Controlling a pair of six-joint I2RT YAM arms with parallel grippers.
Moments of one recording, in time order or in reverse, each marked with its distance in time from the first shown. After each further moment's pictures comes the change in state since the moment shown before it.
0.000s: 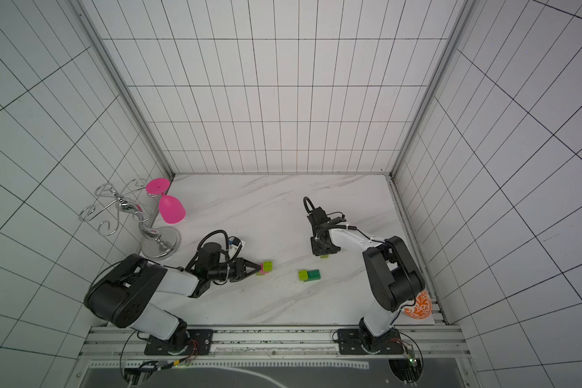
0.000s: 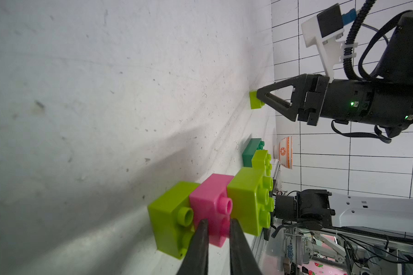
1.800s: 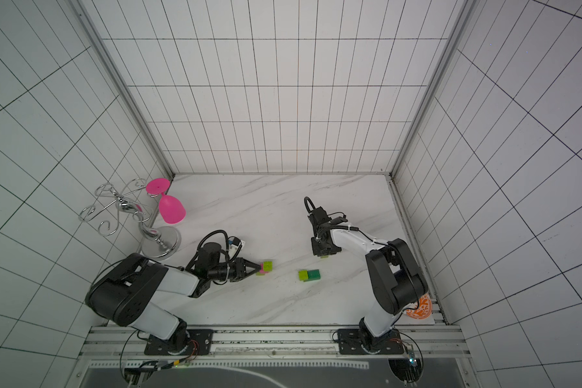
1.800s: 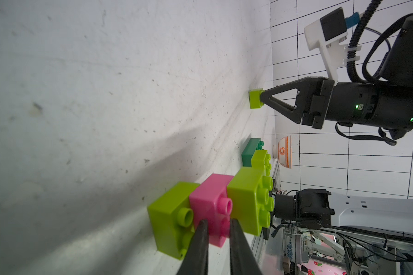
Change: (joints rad) left arm 0.003 0.011 0.000 0.015 0.008 0.000; right arm 0.000 -0.028 0.000 -0.032 -0.016 0.003
